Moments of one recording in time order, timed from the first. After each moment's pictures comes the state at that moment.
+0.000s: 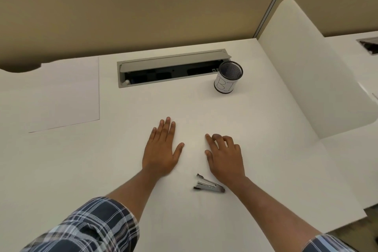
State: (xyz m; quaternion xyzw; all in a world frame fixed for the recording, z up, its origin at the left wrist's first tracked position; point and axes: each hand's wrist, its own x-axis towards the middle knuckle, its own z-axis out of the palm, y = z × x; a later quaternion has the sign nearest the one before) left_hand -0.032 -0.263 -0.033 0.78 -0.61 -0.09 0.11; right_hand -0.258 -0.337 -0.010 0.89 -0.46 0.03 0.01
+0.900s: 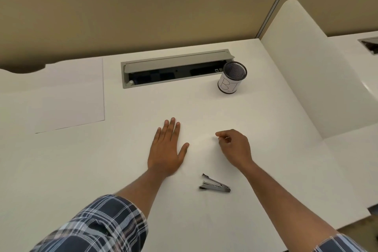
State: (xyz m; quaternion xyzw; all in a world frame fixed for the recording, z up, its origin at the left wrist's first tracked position) left_hand -0.030 -0.264 -0.030 0.78 -0.60 -0.10 0.11; right_hand -0.244 -0.369 0.030 0.67 -0.61 0.17 -0.39
